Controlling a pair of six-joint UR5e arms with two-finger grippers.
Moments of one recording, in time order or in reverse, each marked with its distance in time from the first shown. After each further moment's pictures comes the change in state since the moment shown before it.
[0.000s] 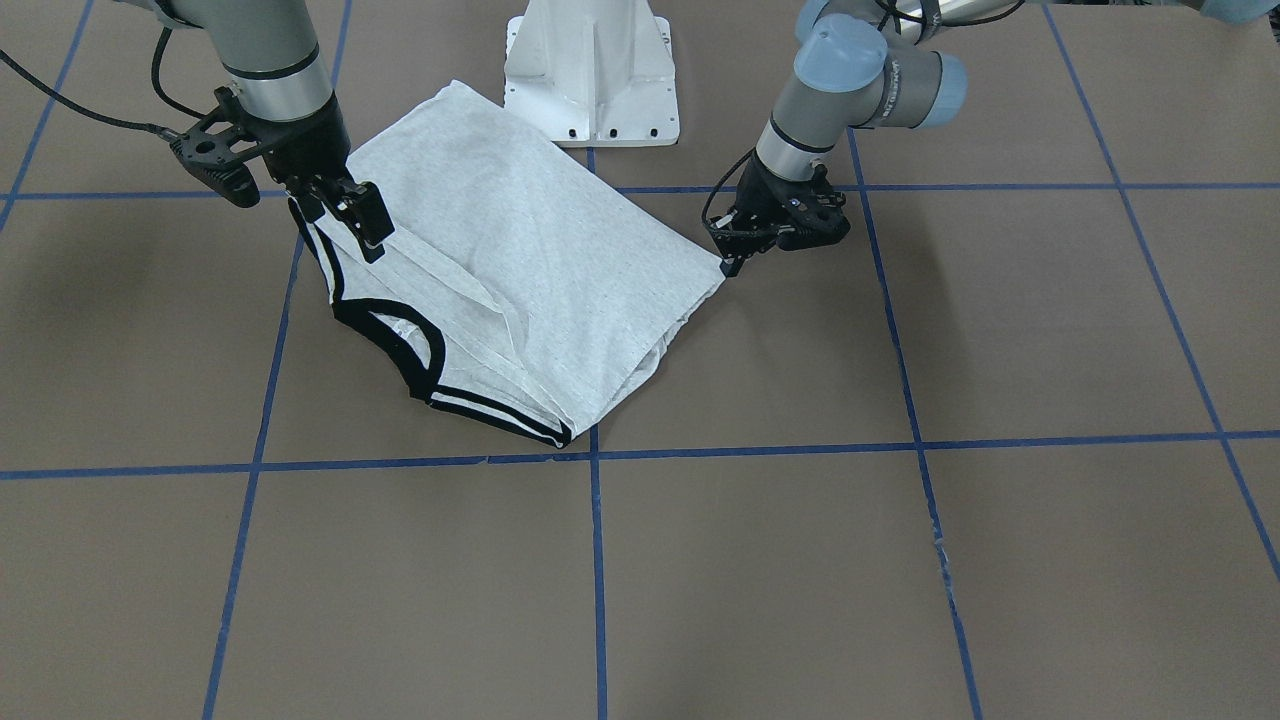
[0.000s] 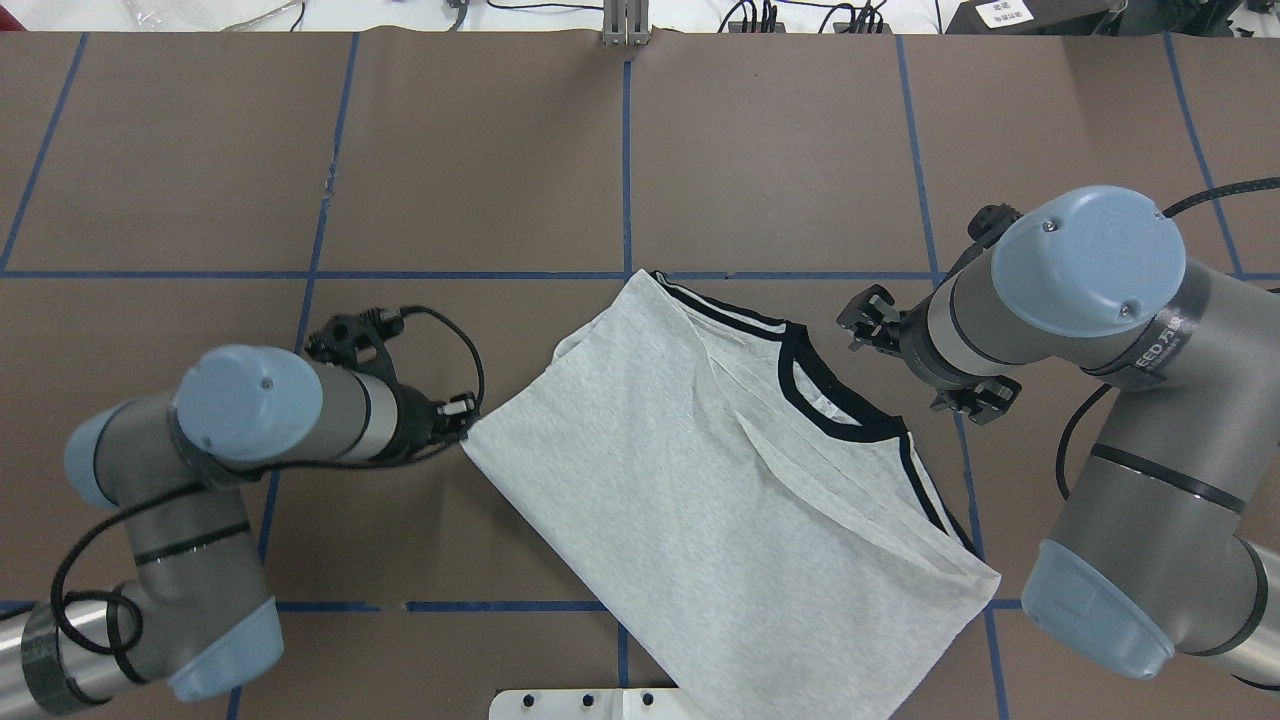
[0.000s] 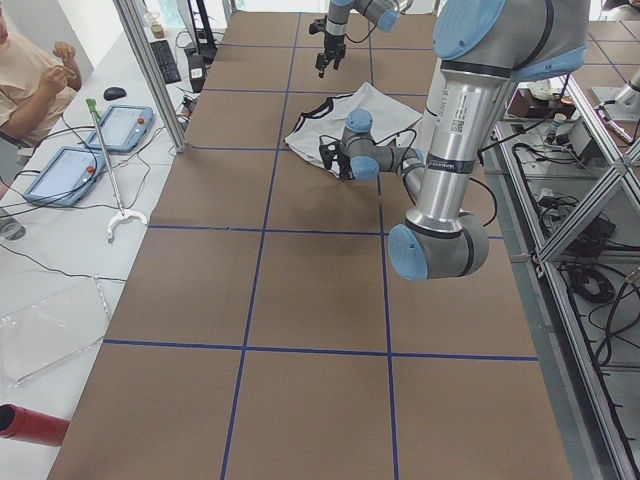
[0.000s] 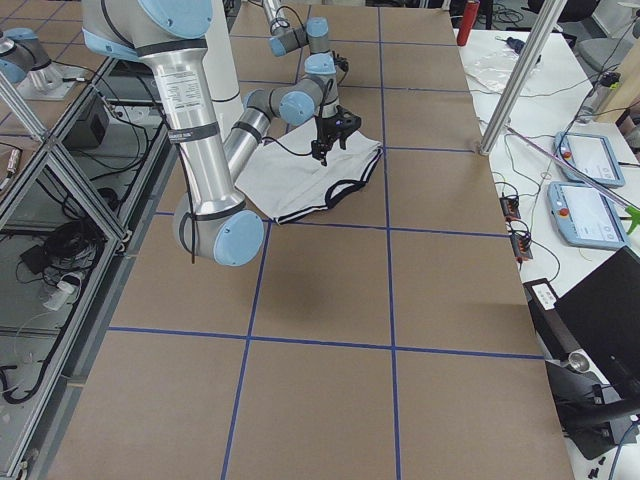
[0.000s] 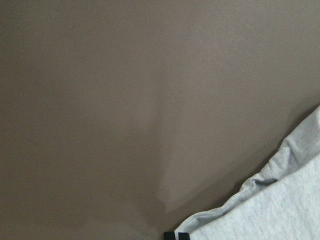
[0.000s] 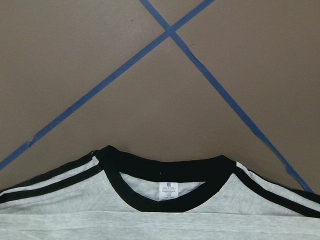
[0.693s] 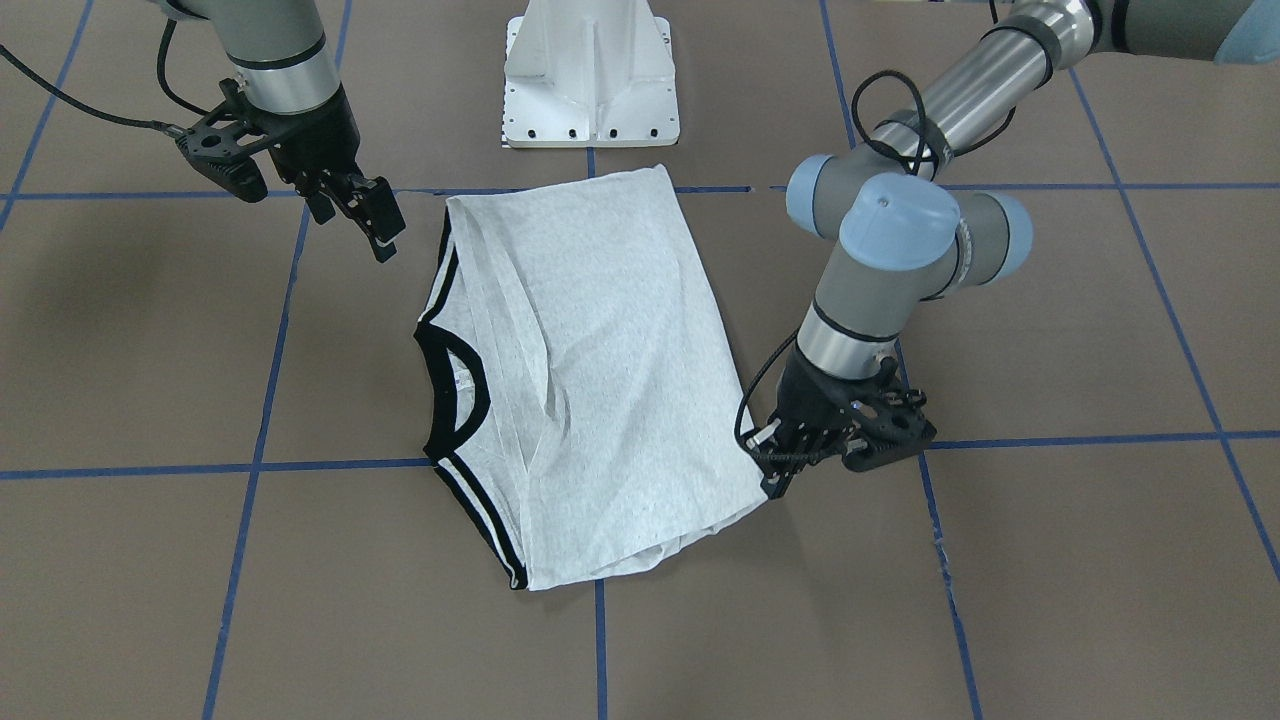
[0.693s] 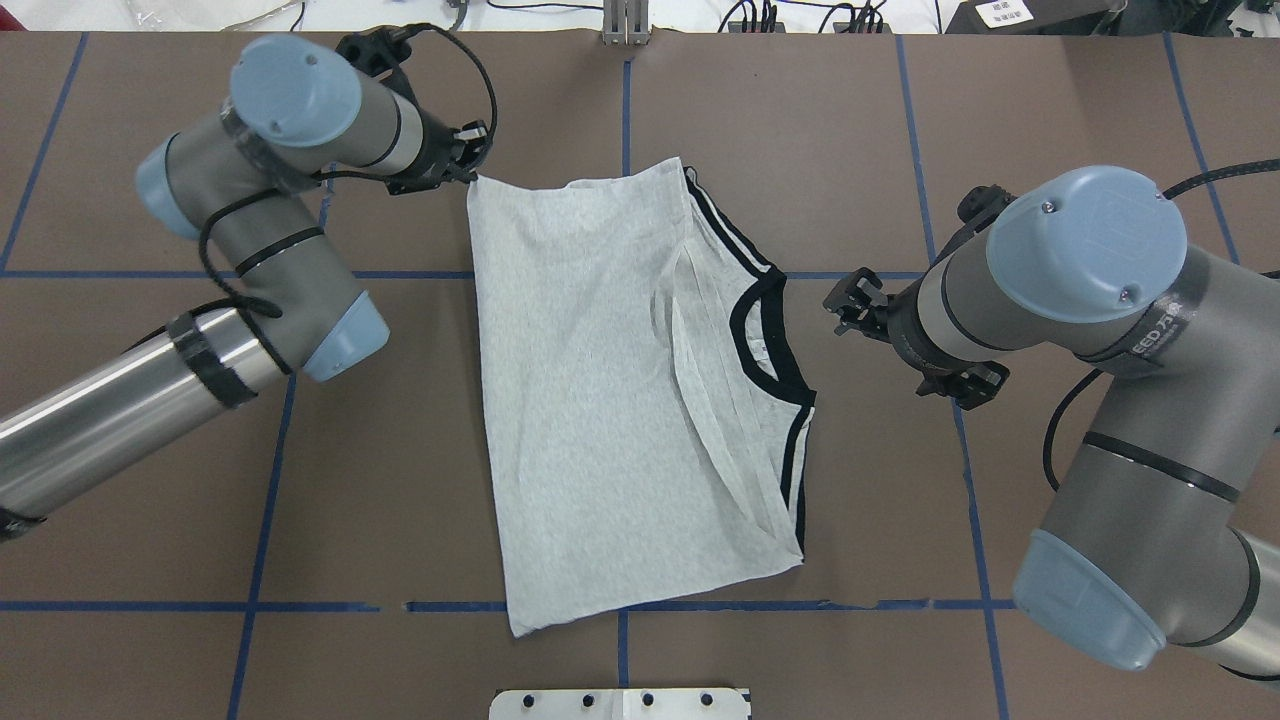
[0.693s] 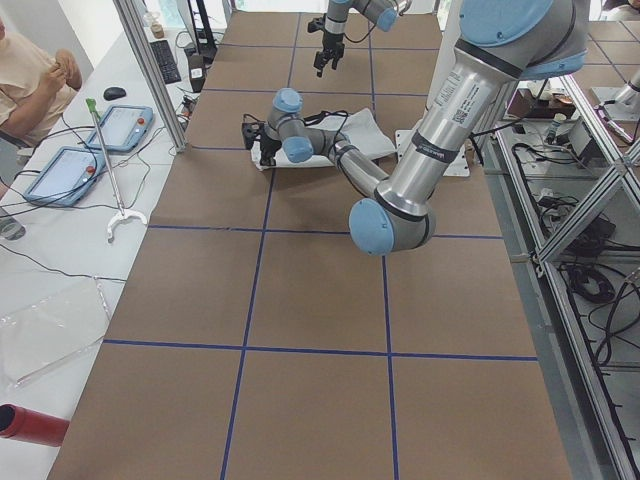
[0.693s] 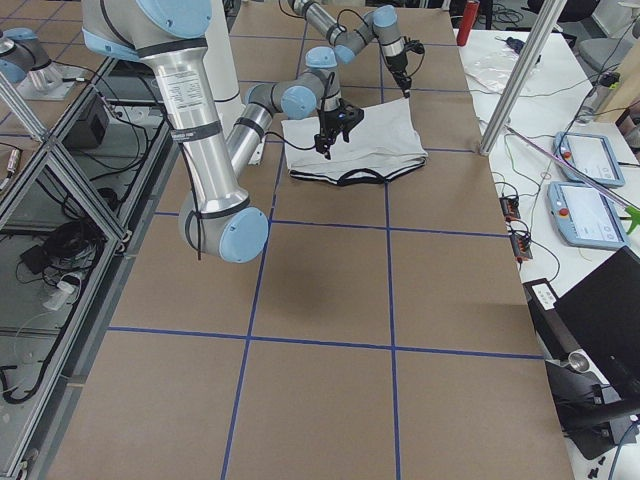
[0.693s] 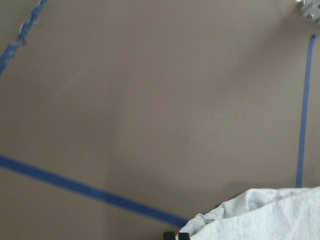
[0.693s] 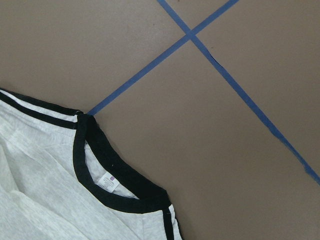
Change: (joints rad) left arm -0.328 -0.450 0.610 -0.177 -0.047 0.129; right arm 0.012 0.041 -0.002 0.001 -0.008 -0.007
